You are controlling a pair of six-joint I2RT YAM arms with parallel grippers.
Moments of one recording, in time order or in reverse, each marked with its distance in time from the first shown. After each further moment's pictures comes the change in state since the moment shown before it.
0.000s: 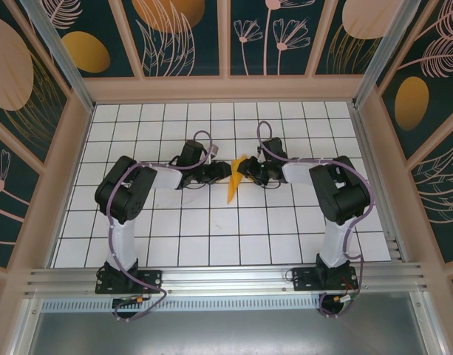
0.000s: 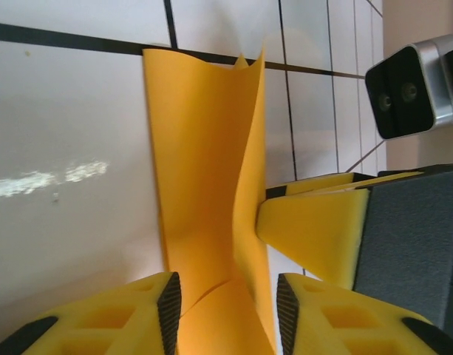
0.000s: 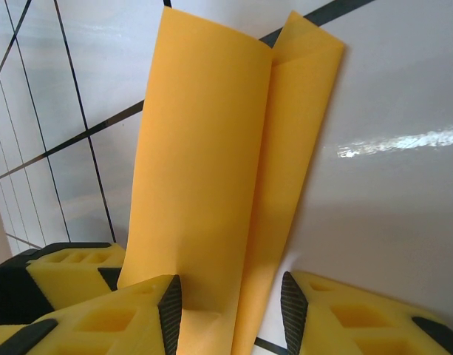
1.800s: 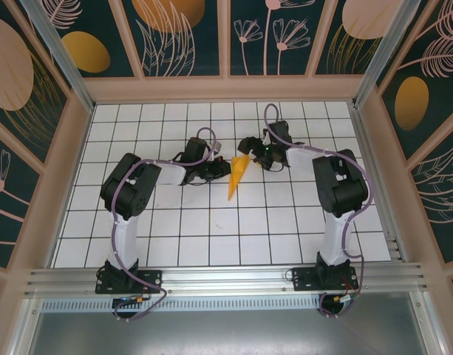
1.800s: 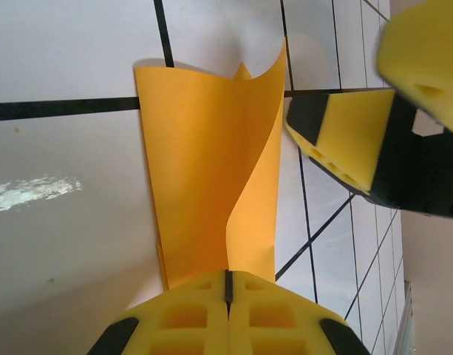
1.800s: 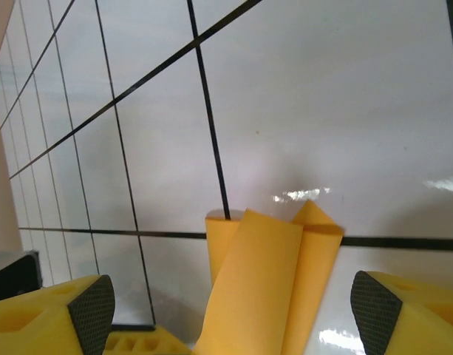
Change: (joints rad) left arm 0.000 0.060 0.085 -0.034 -0.028 0.037; right arm -0.090 0.082 0.222 -0.090 -0.002 -0.060
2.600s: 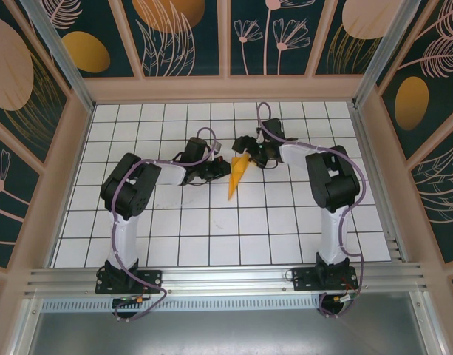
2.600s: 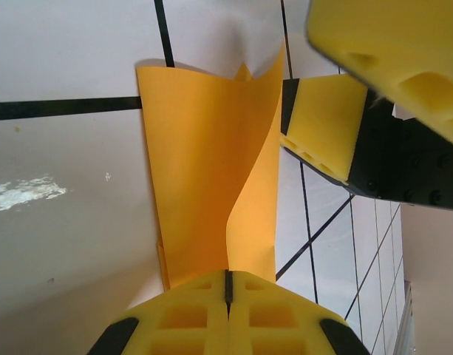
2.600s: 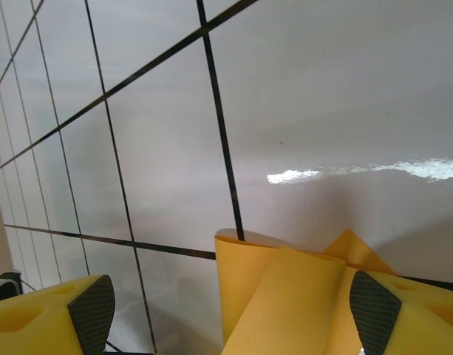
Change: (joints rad) left arm 0.000 0.000 0.000 0.000 0.000 0.000; right arm 0.030 0.072 0.101 -0.061 0.005 -0.008
